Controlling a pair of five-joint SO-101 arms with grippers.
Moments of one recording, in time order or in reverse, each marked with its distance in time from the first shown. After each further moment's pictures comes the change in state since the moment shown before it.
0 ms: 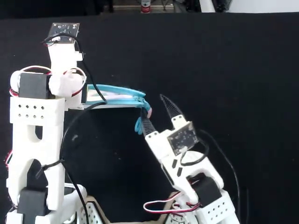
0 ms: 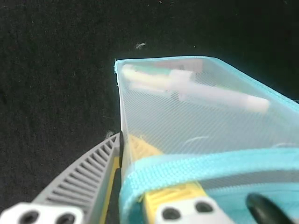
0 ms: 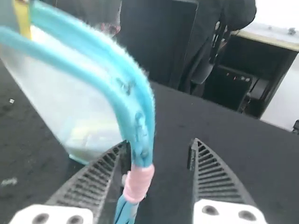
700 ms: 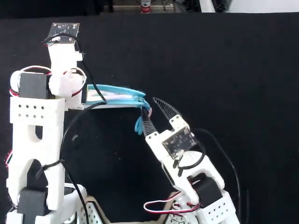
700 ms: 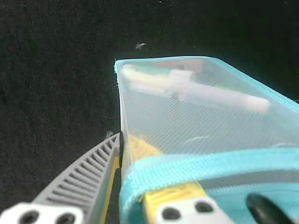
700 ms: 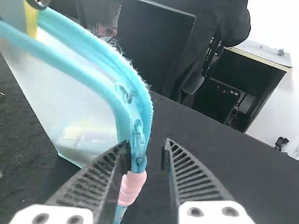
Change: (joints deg) left arm 0.0 0.0 0.0 0.0 0.0; right arm 0.1 0.0 -0.5 0.0 7.0
